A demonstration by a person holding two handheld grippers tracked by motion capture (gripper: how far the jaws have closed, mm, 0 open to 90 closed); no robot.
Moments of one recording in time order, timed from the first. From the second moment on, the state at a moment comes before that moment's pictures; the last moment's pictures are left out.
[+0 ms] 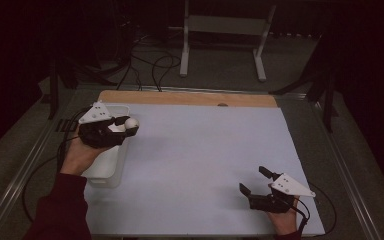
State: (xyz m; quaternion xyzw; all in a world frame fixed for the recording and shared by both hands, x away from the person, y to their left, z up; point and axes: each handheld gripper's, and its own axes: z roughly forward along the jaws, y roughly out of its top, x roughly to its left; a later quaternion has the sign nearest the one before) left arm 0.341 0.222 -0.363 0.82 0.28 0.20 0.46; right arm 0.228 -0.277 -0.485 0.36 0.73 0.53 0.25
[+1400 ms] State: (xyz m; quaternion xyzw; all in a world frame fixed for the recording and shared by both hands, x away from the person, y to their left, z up) left arm 0.337 0.246 -0.366 0.81 0.31 0.19 0.46; right arm 0.228 -0.277 -0.485 0.36 0.73 0.52 0.25
